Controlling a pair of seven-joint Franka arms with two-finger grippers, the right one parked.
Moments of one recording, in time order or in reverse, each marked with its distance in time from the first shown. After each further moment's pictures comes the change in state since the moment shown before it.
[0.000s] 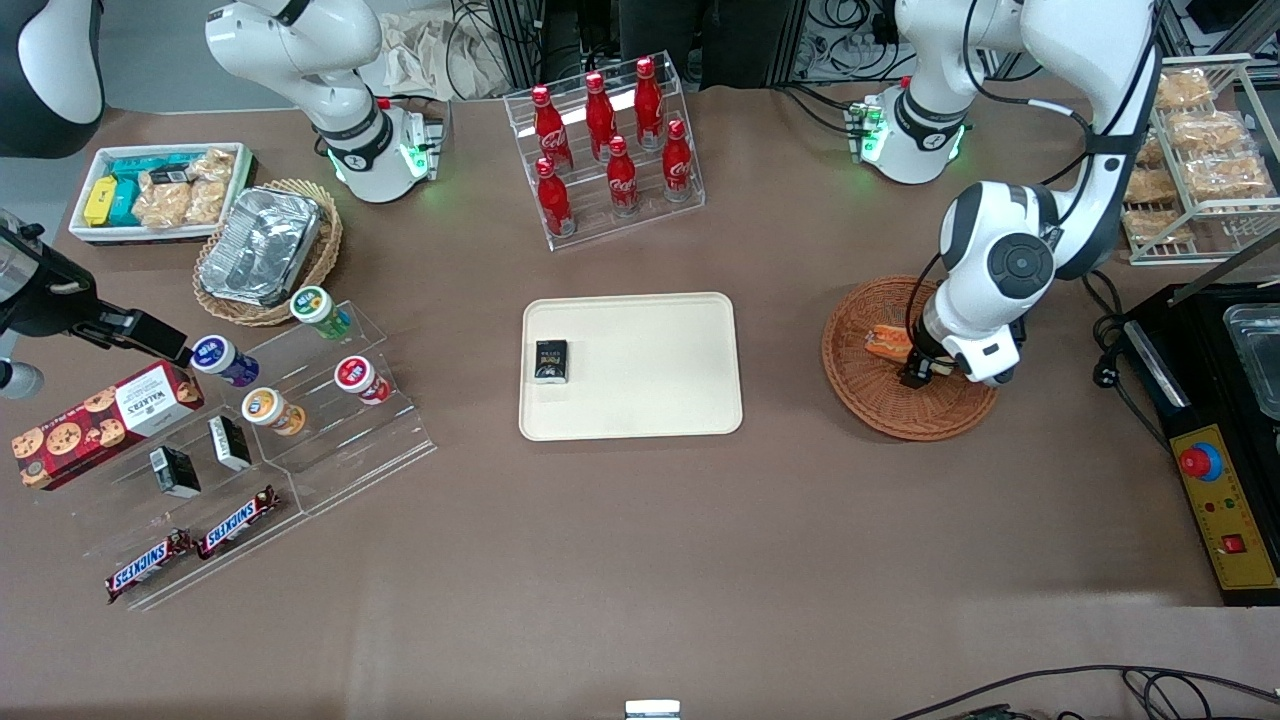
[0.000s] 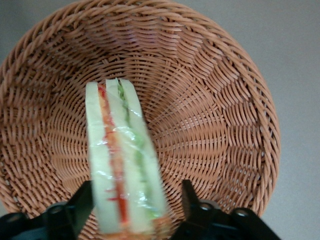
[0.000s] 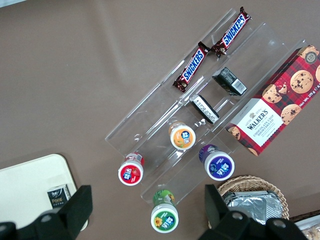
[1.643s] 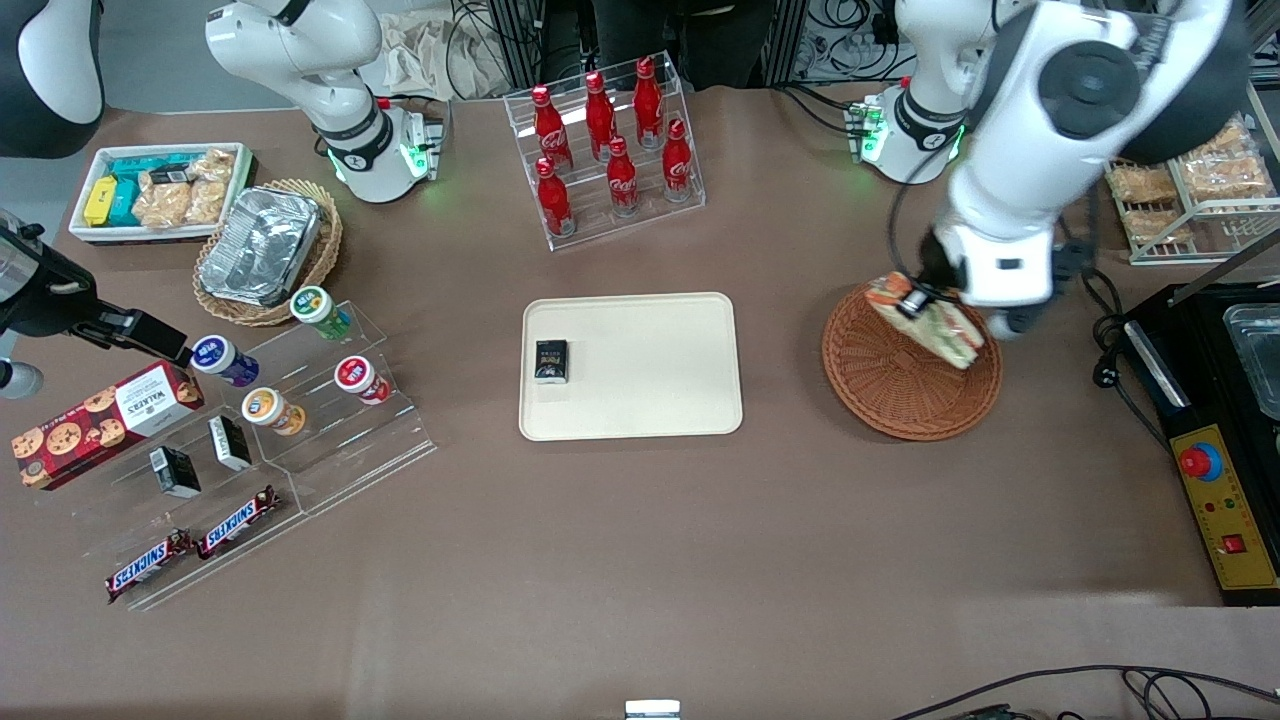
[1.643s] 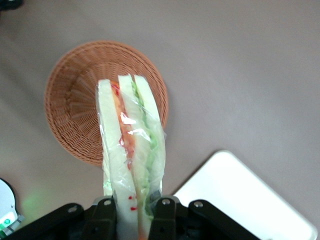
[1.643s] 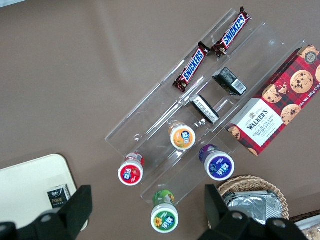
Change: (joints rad) arm -0.040 -0.171 -0.188 0.526 0.001 -0.634 0.299
